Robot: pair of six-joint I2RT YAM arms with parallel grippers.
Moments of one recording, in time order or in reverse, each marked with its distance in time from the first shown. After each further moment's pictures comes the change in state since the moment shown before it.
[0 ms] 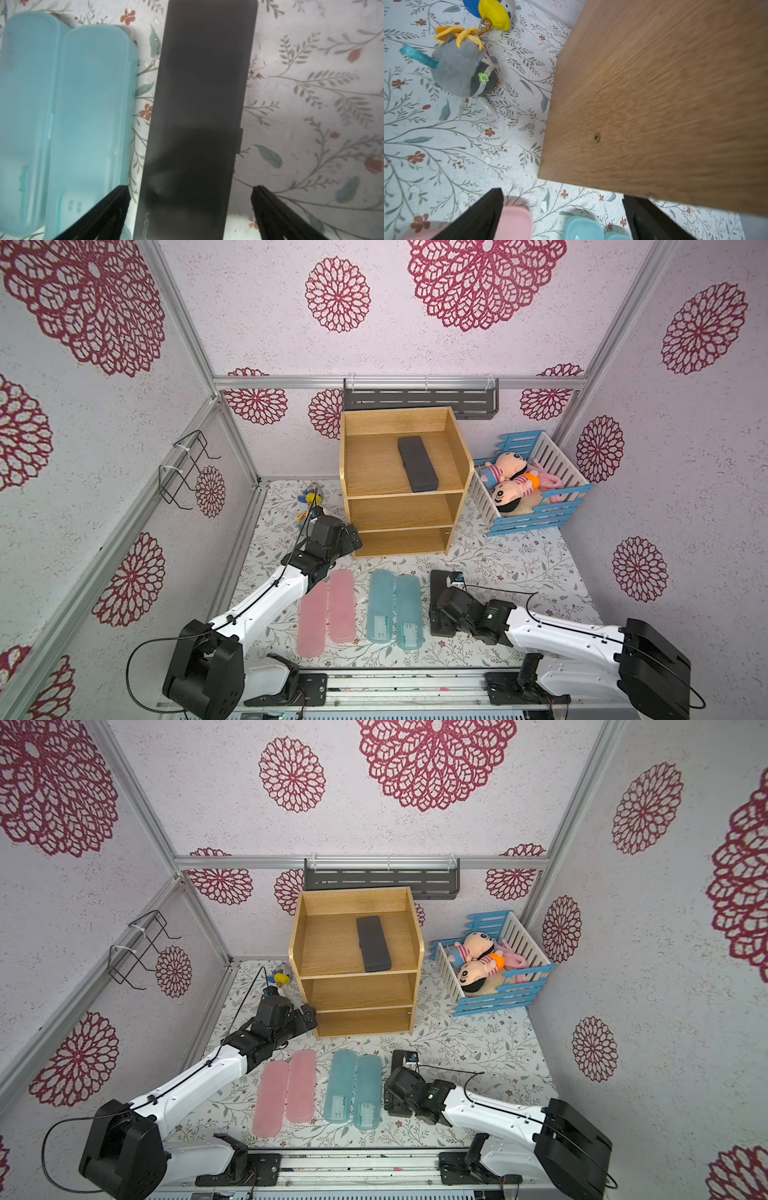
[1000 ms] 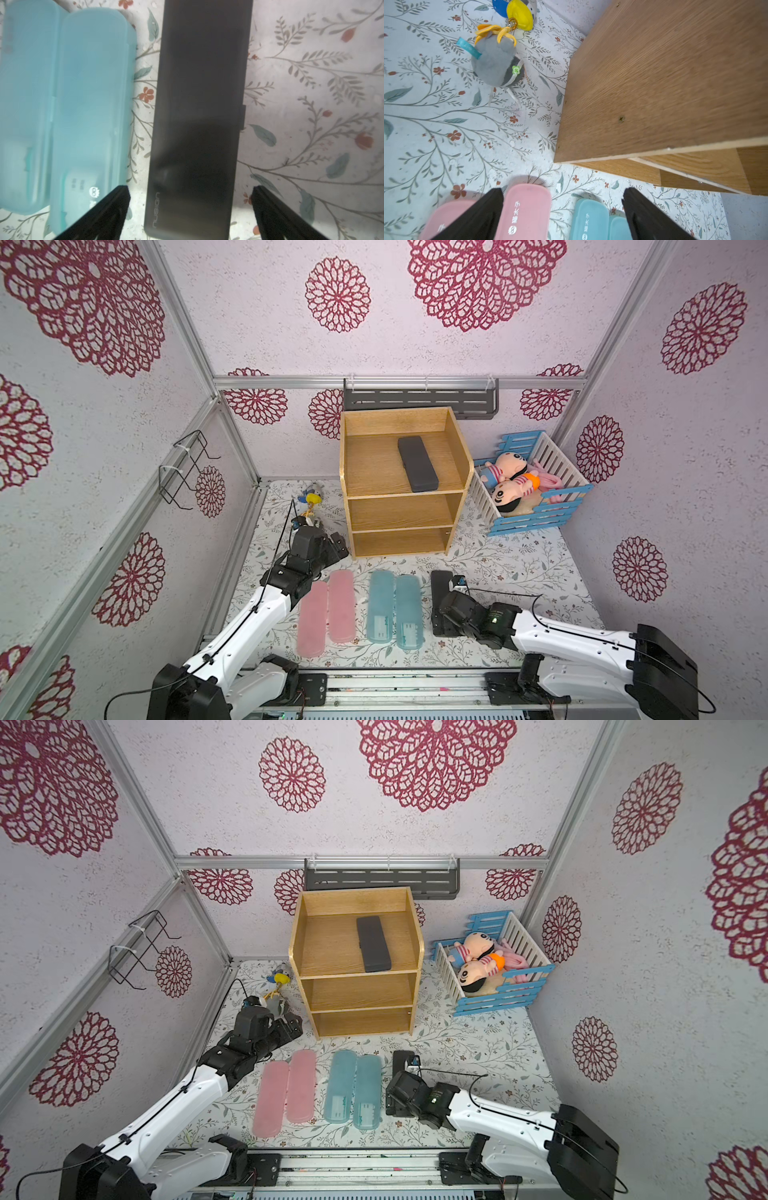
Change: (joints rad) left arm 0.071 -0.229 -0.116 -0.115 0.040 0.003; right arm 0.035 -0.036 0.000 -0.088 -0.010 0.051
